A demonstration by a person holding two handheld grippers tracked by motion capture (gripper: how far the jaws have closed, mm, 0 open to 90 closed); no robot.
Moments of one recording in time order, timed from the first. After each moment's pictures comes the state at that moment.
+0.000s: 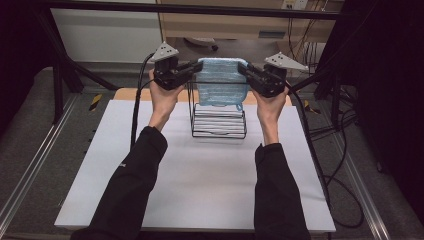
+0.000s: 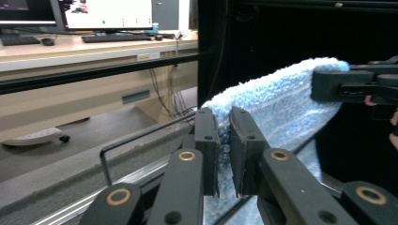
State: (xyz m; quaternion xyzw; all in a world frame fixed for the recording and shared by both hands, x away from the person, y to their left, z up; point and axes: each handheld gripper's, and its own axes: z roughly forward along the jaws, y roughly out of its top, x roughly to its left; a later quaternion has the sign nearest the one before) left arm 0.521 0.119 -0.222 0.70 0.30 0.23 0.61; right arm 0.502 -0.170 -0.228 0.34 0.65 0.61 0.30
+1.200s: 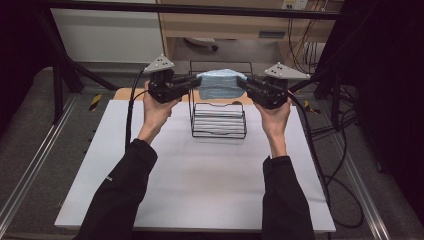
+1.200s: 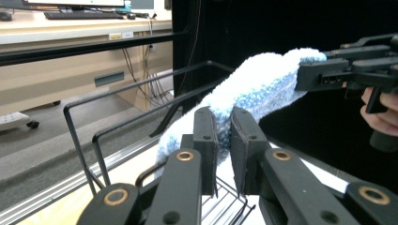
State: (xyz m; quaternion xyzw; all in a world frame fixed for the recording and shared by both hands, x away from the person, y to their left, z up) left arm 0.492 0.129 -0.233 0.74 0.28 0.18 0.59; right arm 0.474 -0.173 -0.233 0.32 0.70 0.58 0.27
